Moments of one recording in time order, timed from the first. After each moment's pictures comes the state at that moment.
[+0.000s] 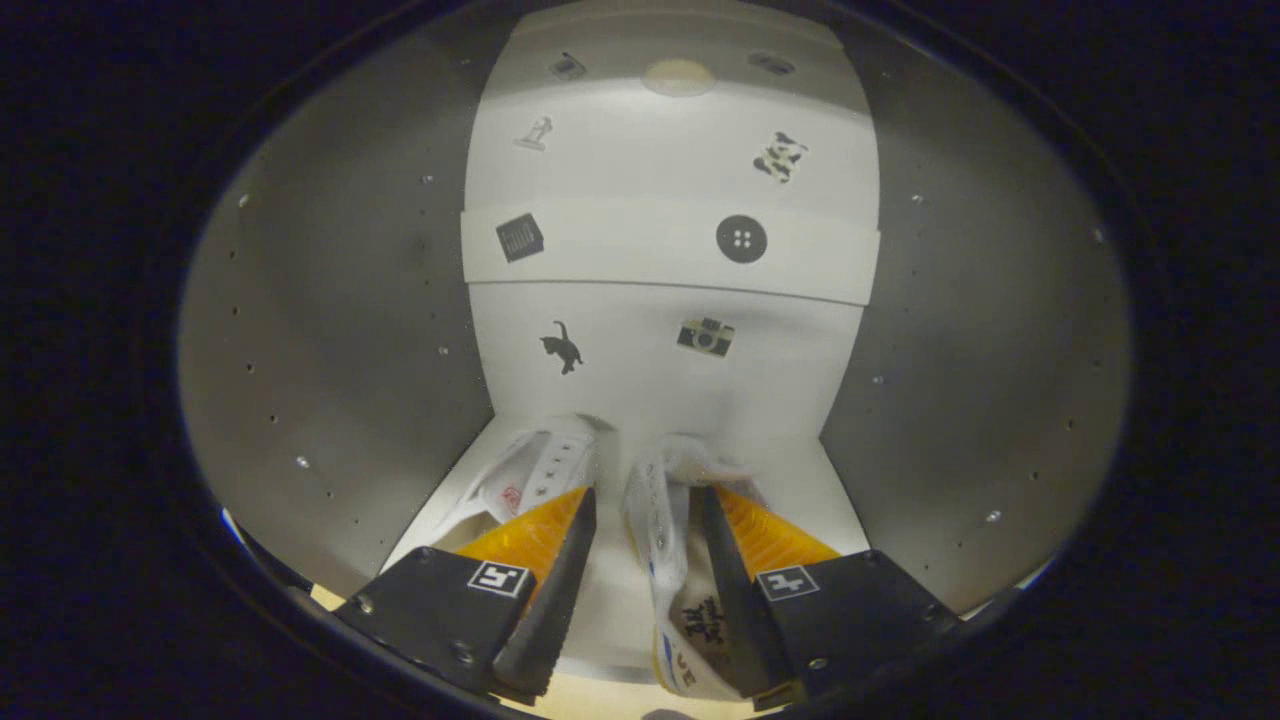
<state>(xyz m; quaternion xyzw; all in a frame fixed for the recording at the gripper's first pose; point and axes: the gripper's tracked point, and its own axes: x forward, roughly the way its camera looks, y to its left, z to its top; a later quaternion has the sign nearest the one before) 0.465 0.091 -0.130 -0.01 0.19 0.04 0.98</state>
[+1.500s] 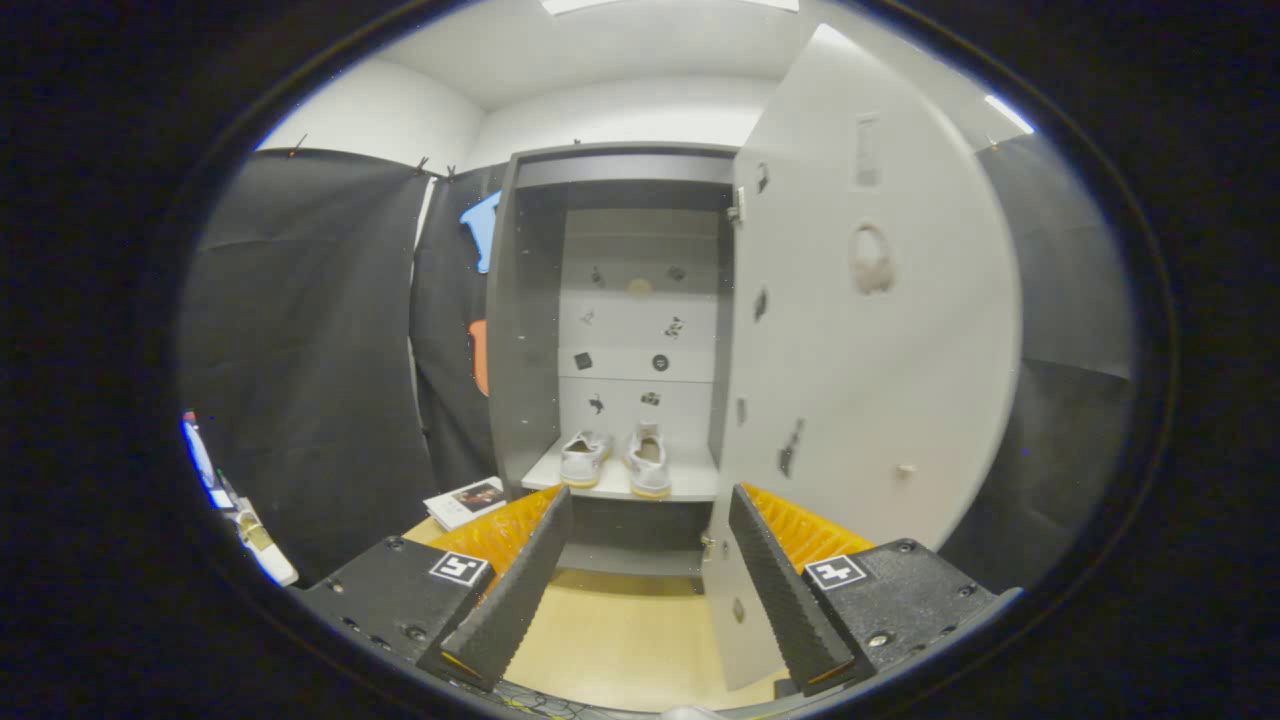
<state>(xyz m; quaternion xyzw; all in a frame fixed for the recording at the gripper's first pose) 0.014 0.006 -0.062 0.00 0.03 0.00 1.00</state>
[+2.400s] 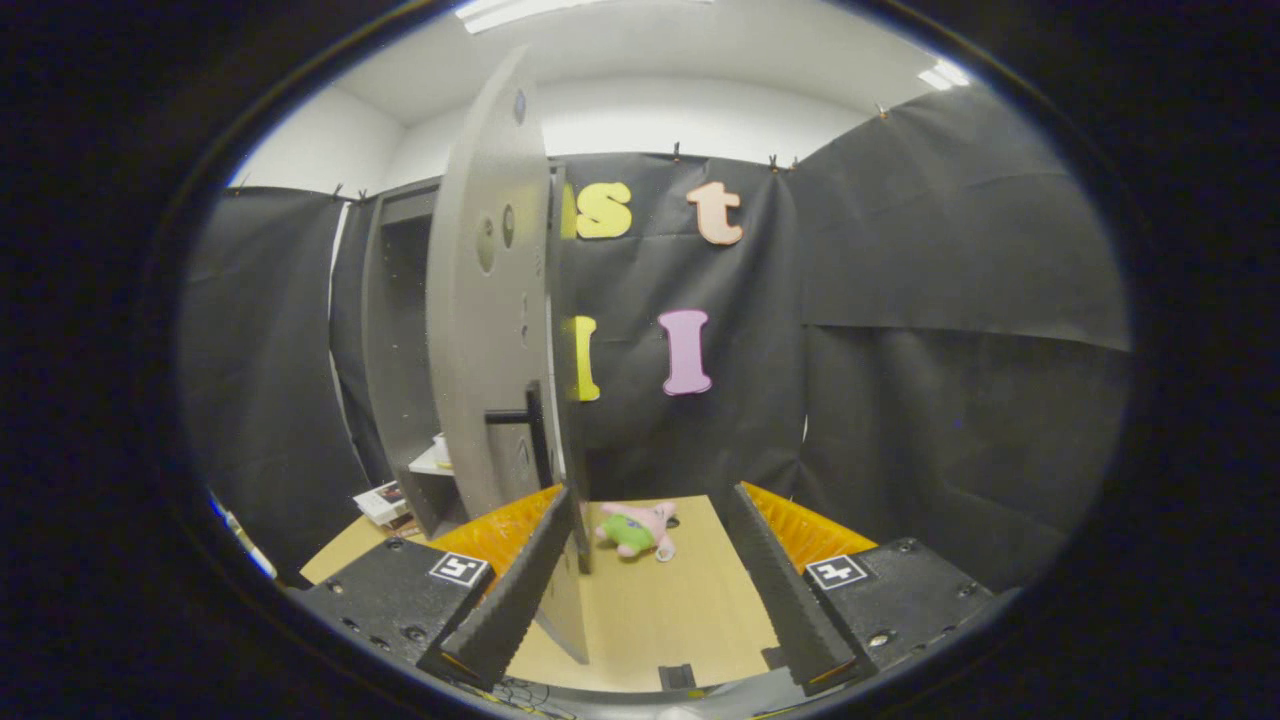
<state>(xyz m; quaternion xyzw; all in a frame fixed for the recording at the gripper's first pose) -0.025 -0.199 -0.078 0.03 0.04 -0.06 1.00</state>
